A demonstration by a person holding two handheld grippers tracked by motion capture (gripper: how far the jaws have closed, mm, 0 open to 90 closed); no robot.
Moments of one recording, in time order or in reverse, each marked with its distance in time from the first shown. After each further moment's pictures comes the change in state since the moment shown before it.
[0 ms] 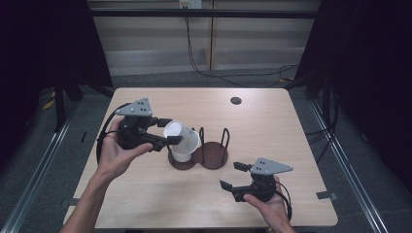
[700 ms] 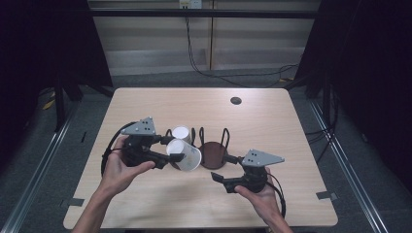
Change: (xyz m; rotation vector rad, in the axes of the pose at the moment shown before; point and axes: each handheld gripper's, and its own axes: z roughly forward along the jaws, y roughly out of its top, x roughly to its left) left arm -0.015 -0.038 0.016 0.027 -0.036 -0.032; right arm 0.002 0.022 0.019 -0.043 0.049 -0.032
